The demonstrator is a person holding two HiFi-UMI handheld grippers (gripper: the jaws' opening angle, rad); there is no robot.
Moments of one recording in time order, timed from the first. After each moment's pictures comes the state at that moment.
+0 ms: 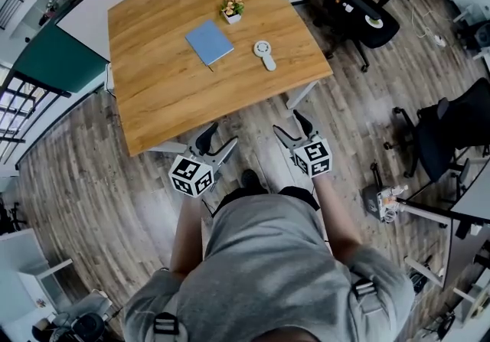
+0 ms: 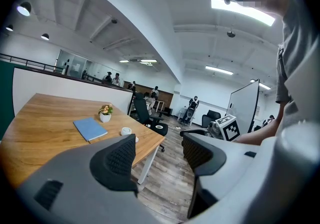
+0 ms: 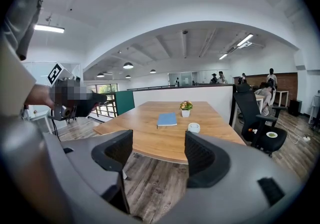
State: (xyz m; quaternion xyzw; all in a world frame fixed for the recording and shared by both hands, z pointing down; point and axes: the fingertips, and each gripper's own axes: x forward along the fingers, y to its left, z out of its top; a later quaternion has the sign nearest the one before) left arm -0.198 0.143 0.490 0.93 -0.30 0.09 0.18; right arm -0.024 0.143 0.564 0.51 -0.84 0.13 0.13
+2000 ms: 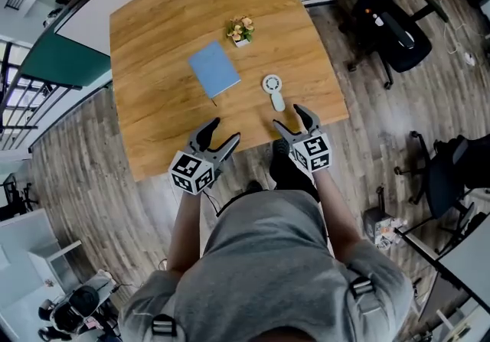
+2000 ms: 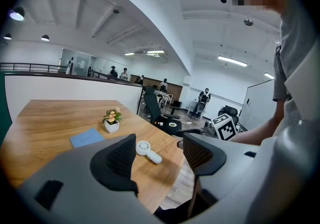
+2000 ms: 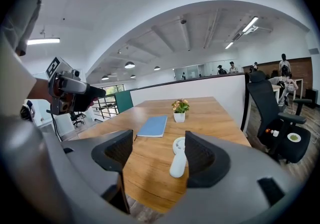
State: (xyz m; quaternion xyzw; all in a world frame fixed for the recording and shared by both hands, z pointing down) left arm -0.131 -0.070 0.501 0.91 -0.33 0.15 0.19; right arm 0.026 -0.086 0.604 0.46 -0.86 0.17 0.13
